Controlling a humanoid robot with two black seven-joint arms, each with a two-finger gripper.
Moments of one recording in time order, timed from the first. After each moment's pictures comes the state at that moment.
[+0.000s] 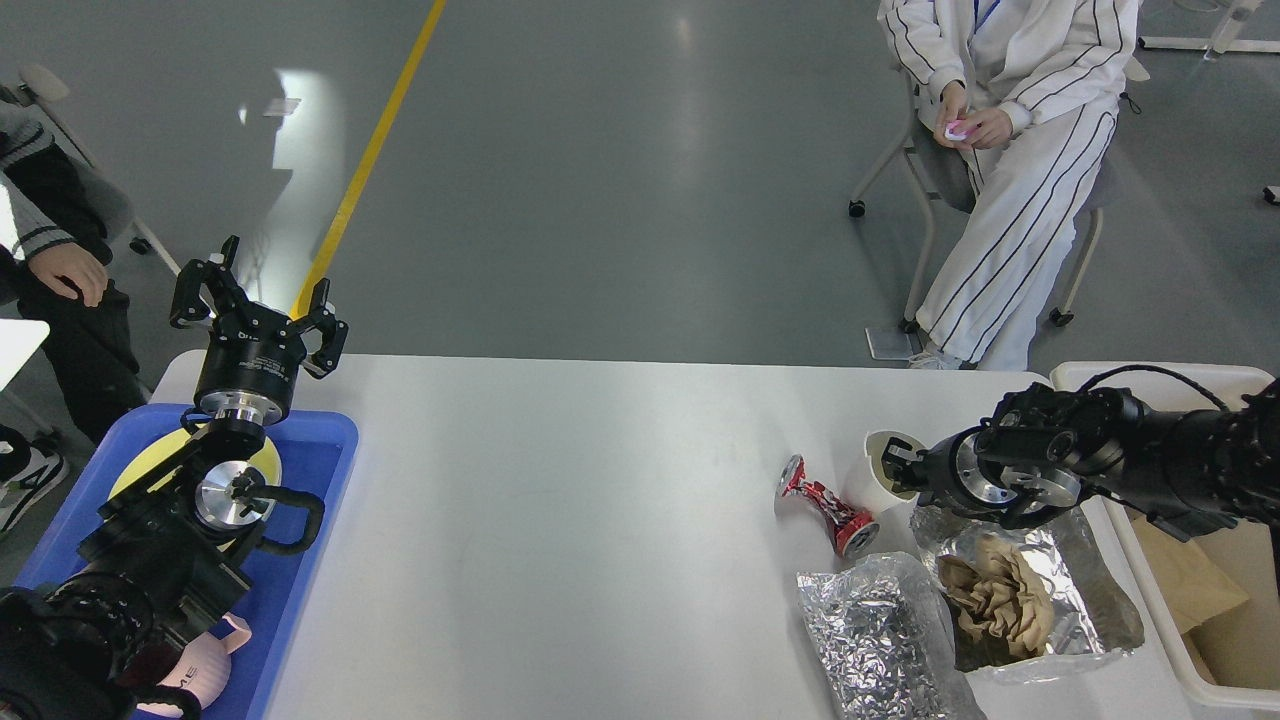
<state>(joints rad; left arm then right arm) -0.74 0.18 -0.78 -0.27 -0.12 -0.53 -0.56 1.24 -0.27 -0.91 0.83 -0.01 0.16 -0.15</state>
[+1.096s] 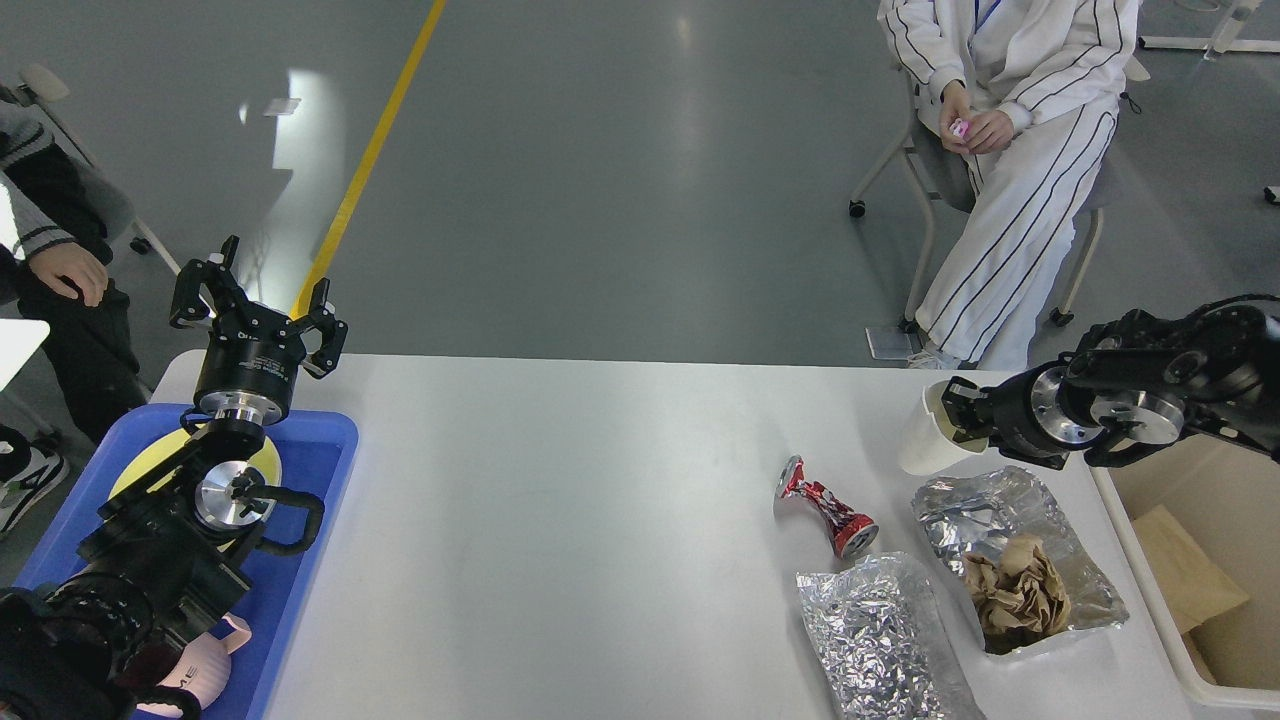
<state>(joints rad) -0.74 0.18 -0.78 -0.27 -0.12 -0.53 -0.56 1.48 -0.48 -0.93 1.06 -0.01 0.18 -0.16</state>
